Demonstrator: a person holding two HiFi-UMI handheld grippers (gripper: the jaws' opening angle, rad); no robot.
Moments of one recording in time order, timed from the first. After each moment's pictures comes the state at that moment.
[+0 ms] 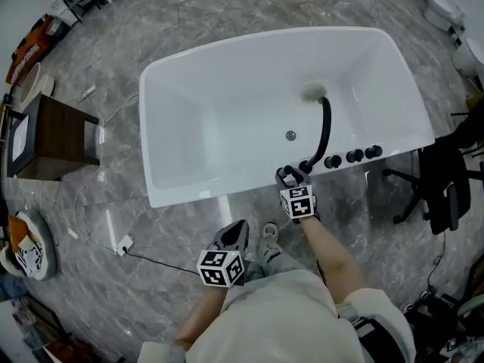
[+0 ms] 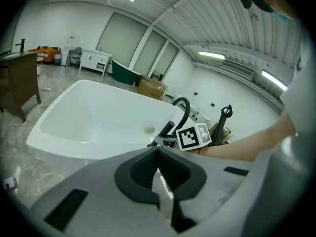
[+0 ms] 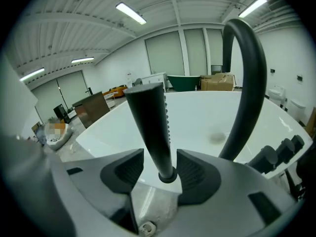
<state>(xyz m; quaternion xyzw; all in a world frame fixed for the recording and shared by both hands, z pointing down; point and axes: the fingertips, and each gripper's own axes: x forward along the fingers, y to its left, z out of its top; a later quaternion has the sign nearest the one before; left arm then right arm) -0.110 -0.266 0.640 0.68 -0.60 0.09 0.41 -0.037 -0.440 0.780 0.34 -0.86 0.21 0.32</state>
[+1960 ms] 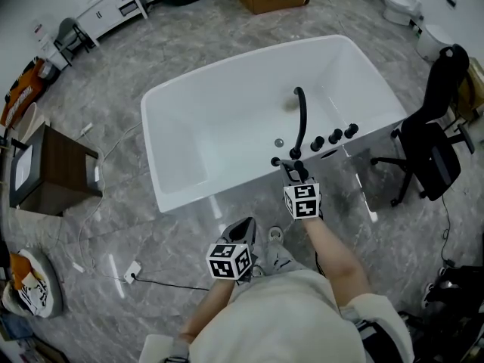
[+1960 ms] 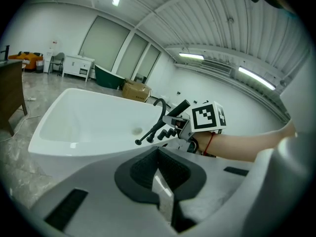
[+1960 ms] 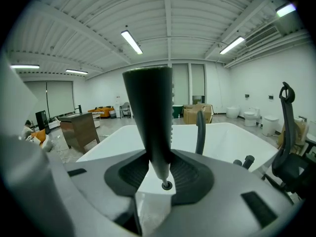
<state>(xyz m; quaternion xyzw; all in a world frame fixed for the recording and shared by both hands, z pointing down) -0.085 -0.181 0.597 0.75 -0.55 0.09 0.36 0.002 -0.367 0.617 0.46 -0.85 0.13 0.20</state>
